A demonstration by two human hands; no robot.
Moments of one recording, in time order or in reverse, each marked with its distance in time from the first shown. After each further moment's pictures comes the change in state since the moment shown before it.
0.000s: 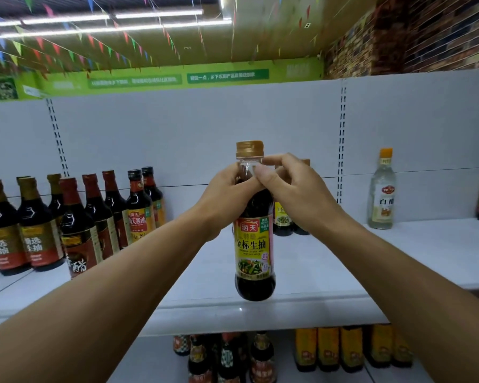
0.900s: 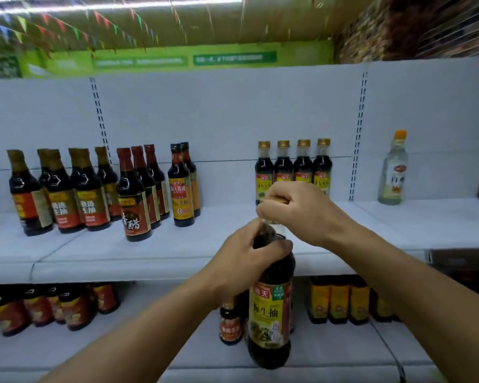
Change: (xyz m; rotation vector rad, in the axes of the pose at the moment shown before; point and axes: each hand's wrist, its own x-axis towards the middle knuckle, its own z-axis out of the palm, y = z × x) left_hand -0.164 -0.038 -0.021 0.110 -0.103 -0.186; right_hand -0.089 -0.064 0.059 -0.277 -0.265 0.020
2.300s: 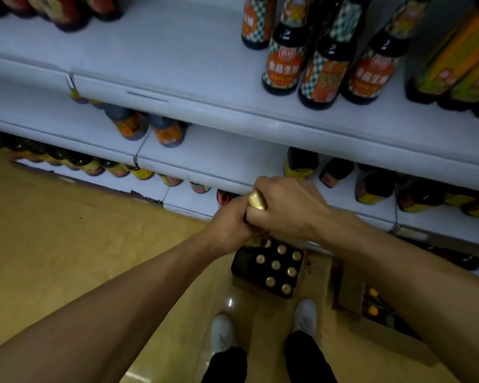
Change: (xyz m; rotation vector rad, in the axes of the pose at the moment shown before) left_hand -0.215 -0.372 0.154 -0.014 0.008 -0.608; right_hand -0.228 0.188 0.356 -0.273 -0.743 -0.057
